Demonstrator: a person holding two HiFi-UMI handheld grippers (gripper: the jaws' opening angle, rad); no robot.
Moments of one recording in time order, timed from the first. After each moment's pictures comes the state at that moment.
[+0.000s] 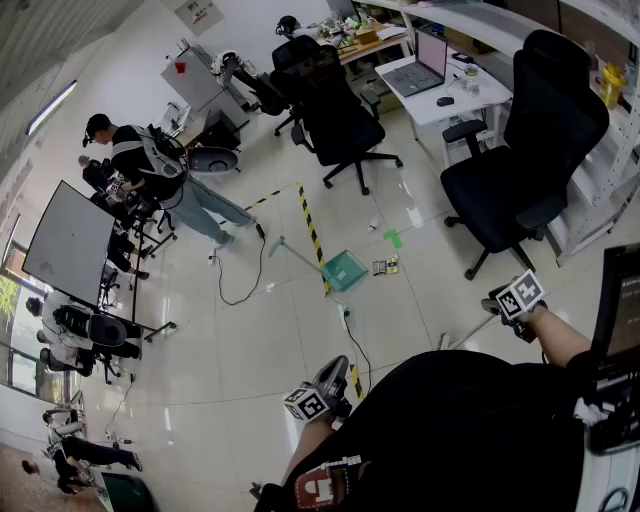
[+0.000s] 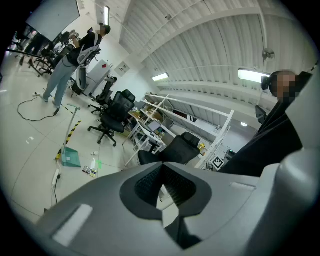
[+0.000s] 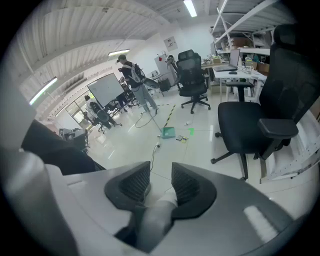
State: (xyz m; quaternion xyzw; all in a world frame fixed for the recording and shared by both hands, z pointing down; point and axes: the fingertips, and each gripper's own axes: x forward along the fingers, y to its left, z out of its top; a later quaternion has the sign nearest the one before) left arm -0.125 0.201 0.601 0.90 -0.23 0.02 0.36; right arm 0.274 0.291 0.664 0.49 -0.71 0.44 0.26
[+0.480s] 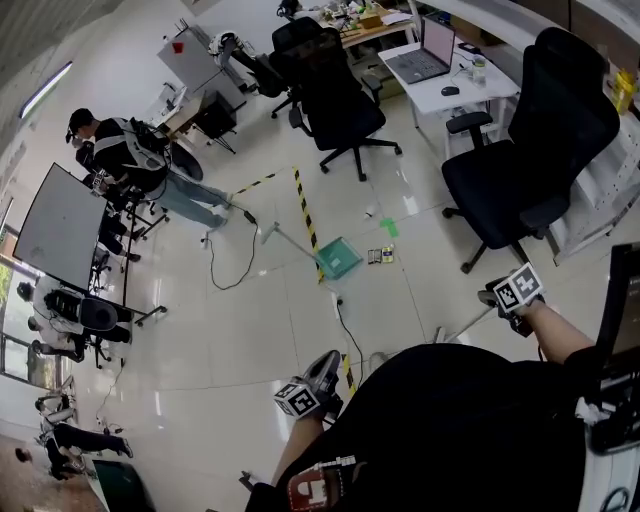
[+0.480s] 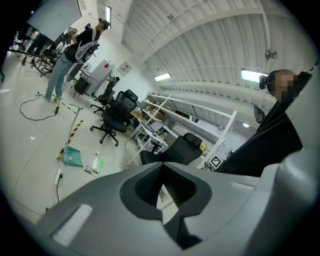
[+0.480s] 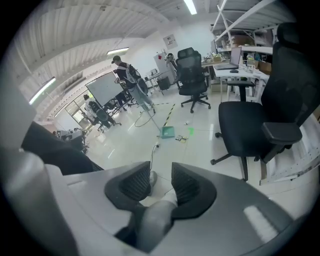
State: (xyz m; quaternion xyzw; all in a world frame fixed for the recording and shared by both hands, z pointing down) left arm -0.128 0.181 0.604 0.90 -0.23 0.02 0.37; right arm 0.283 0.257 0.669 0.49 -0.70 0.44 0.26
